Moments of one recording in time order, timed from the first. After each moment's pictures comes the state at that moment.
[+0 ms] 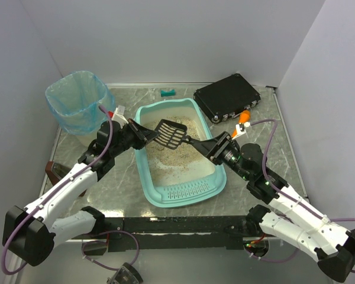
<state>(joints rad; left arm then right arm) -0.49 1.05 0.77 0.03 0.21 -1.12 0.71 0.72 0.66 -0.07 0.01 1.12</state>
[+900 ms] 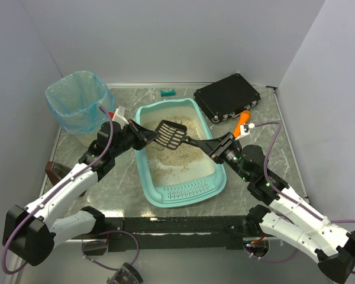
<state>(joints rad) -0.49 1.05 0.76 0.04 0.22 -1.12 0.71 0.70 0.63 -0.03 0.08 1.15</state>
